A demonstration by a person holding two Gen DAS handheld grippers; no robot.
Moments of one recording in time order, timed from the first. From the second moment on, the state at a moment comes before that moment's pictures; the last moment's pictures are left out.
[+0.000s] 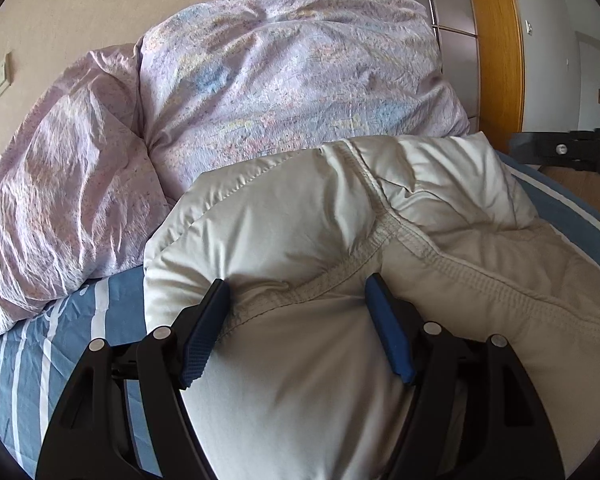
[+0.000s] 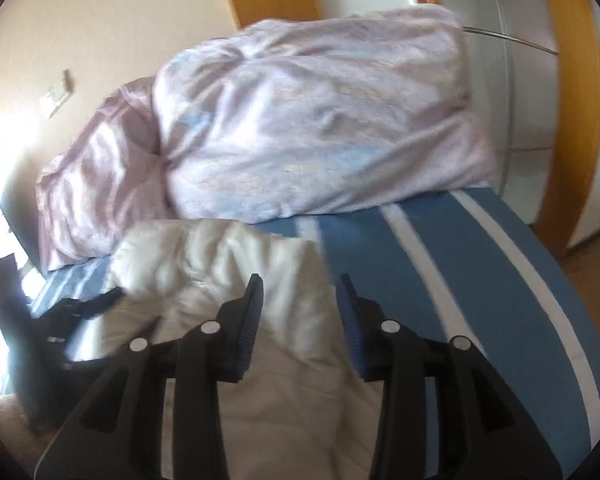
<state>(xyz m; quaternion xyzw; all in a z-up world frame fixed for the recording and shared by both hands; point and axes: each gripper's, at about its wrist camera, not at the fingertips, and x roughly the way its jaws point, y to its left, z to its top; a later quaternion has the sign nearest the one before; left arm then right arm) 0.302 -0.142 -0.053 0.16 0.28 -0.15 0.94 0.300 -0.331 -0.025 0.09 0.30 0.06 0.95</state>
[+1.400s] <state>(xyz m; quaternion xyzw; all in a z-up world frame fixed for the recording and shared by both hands) 0.272 -0.111 -0.025 0.12 0.28 -0.16 0.94 0.254 -0.316 -0.064 0.10 0.36 0.08 0.92</state>
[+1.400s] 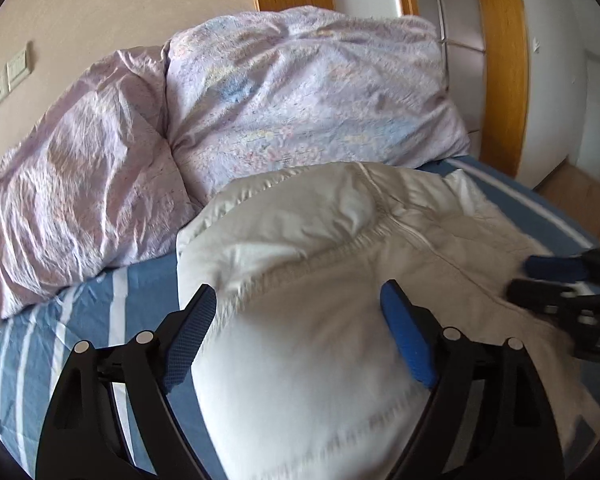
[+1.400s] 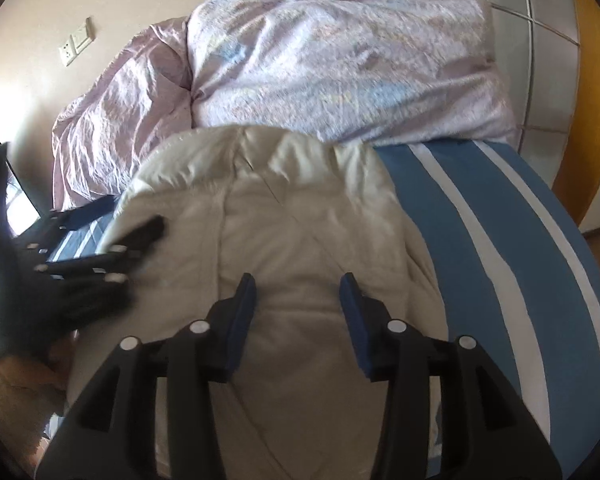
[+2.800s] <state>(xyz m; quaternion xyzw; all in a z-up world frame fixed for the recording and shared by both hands) 0.304 -0.005 -0.048 -0.16 0.42 -0.24 0.86 0.298 -0.410 -0.087 0.34 0.50 0.14 0.79</state>
